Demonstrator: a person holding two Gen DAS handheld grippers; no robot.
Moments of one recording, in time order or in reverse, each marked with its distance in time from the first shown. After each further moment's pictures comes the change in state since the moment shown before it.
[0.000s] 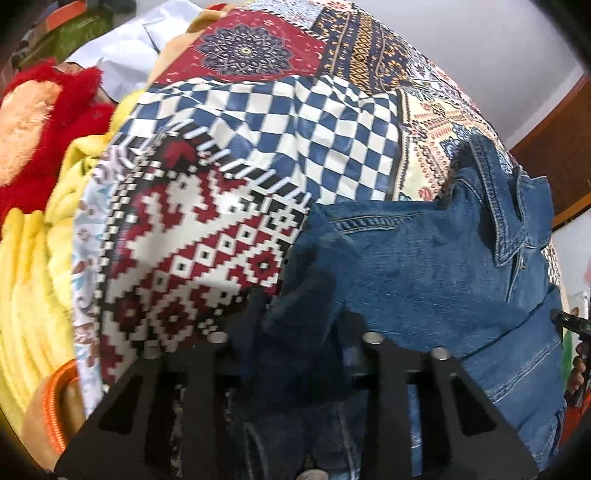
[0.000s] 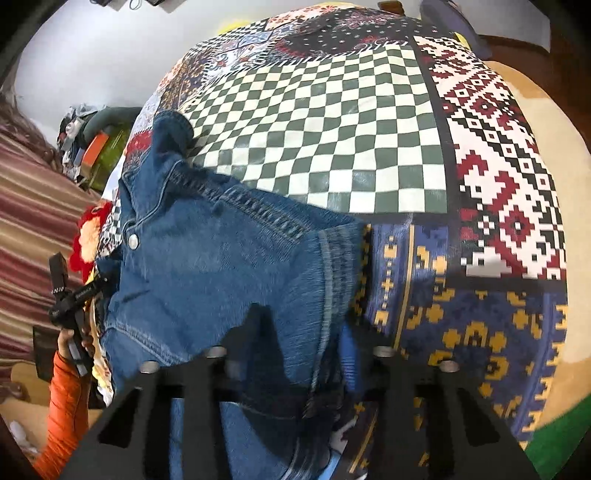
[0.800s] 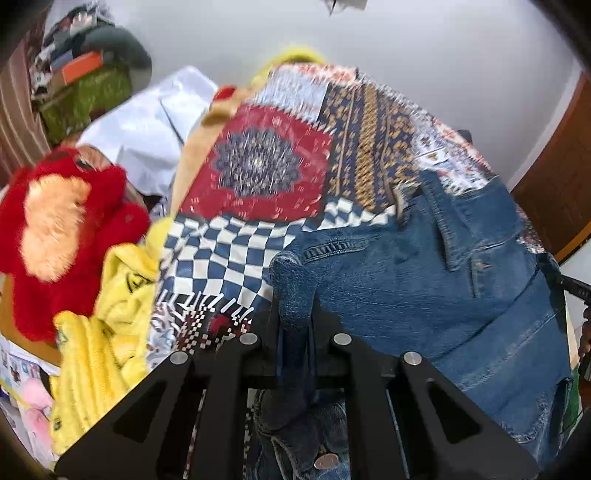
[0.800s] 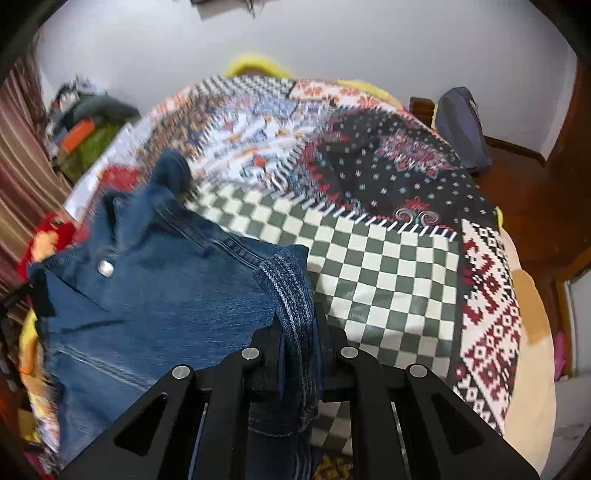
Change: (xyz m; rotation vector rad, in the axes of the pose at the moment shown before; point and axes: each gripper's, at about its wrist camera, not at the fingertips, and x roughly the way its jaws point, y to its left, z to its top) left arm -0.042 -0.008 0.073 0.020 -0.184 0.106; right arm 0.013 0.060 0.132 -0.258 -0.174 -0.262
